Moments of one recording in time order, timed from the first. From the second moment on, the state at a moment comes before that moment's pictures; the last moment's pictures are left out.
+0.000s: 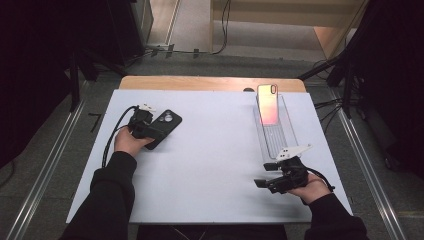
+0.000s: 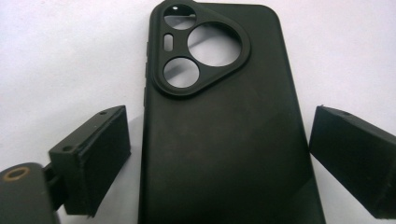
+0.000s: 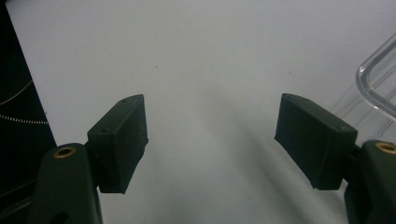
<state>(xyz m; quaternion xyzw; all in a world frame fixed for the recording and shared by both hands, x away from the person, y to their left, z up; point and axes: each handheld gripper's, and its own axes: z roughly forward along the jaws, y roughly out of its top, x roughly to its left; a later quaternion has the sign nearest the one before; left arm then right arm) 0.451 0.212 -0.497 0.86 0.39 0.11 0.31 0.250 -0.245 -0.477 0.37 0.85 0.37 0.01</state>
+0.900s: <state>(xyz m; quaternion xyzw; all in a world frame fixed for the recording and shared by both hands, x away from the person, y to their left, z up) 0.443 0.208 -0.500 0.86 0.39 0.16 0.30 0.249 -0.244 -0.477 0.37 0.85 0.37 0.01</state>
